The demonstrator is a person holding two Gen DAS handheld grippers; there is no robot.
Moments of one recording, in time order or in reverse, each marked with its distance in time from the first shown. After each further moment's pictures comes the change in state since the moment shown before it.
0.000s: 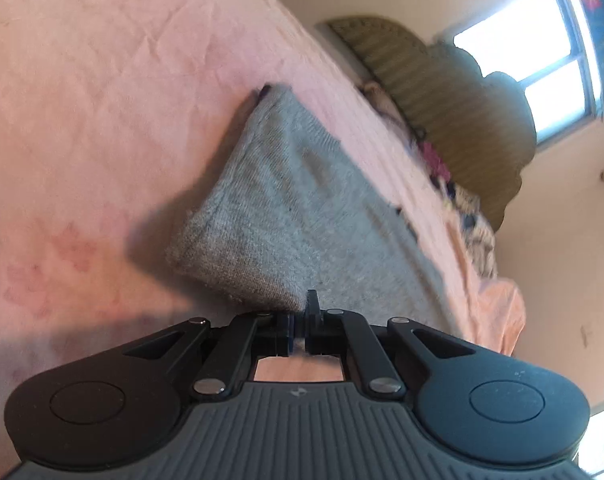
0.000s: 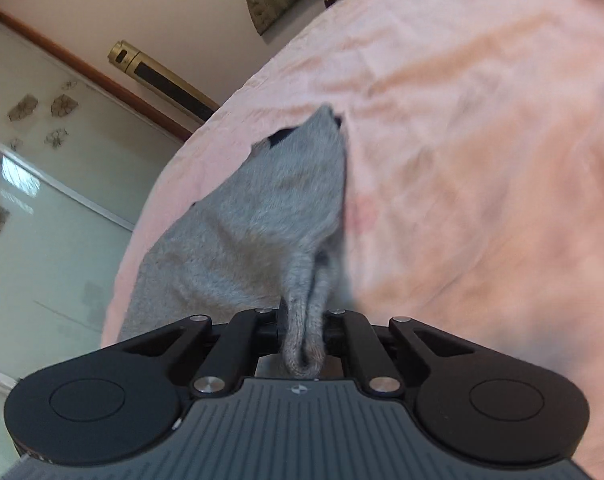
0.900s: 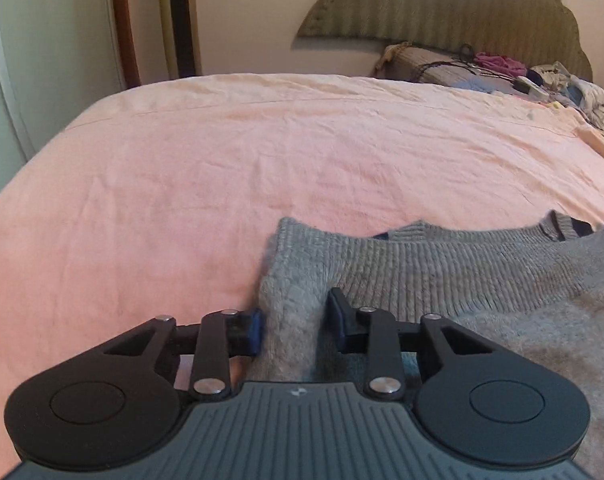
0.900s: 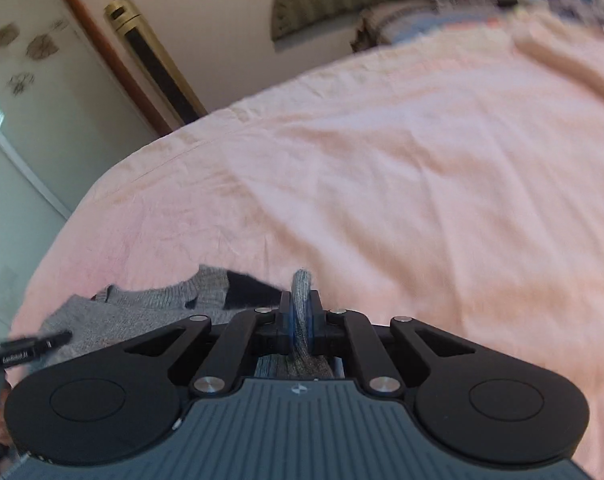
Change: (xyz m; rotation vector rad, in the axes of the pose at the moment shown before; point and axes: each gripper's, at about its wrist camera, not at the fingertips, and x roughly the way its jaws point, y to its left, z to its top) left arm 0.150 -0.072 0.118 0.647 -0.124 0.491; right arm 0.140 0.047 0.141 -0.319 -0.075 -0.193
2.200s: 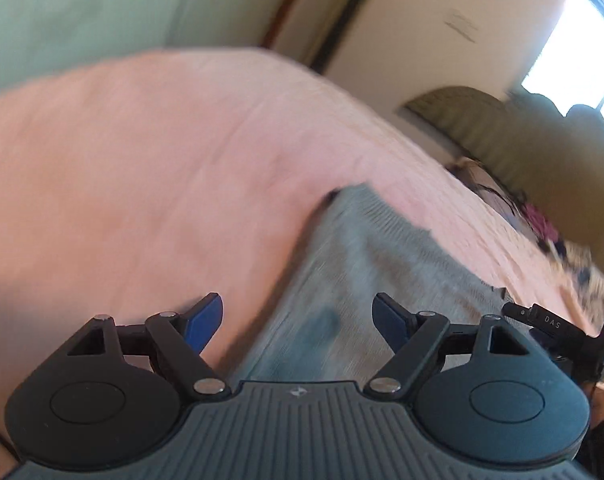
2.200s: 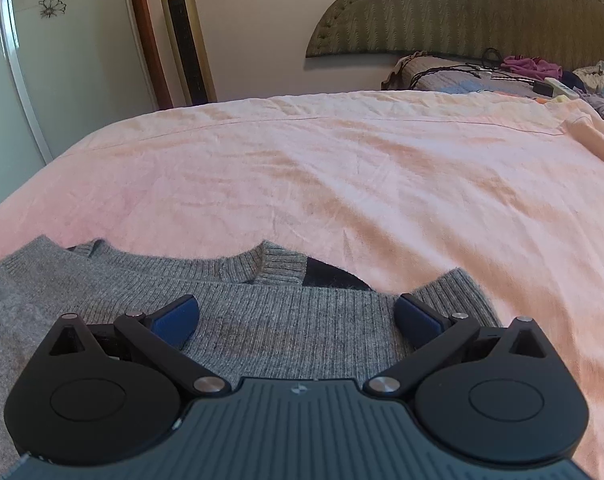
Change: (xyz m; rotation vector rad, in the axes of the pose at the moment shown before) left arm -0.148 0.061 -0.140 -0.658 -0.084 -0.028; right arm 0.039 0.086 -0.037 -0.216 -0.070 -0.094
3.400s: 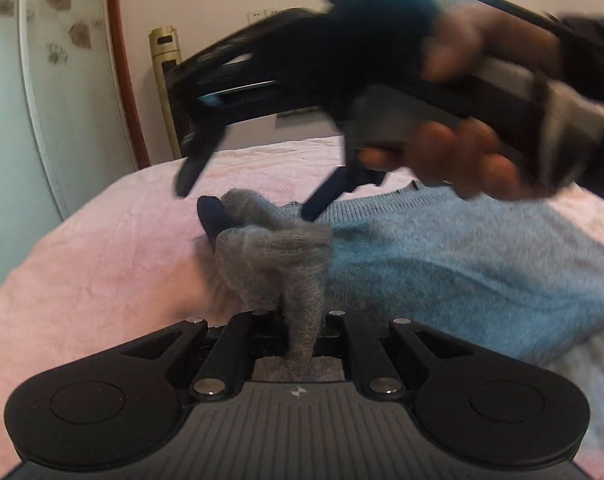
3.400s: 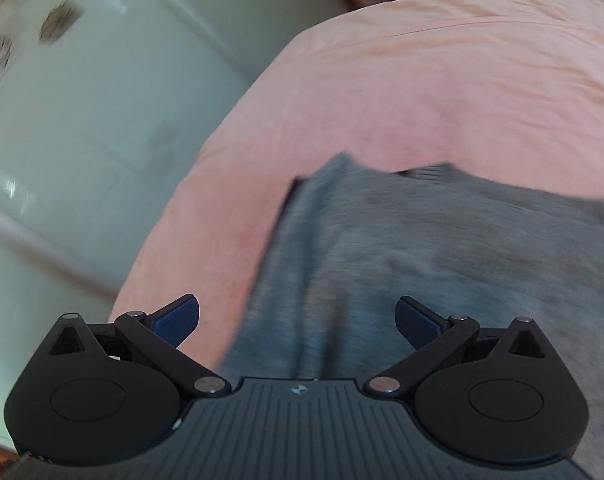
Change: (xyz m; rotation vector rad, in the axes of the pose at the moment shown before) left arm 0.005 -0.121 -0.081 0.805 -0.192 0.006; right arm -0.007 0.166 0.044 -0.038 0.453 0.611
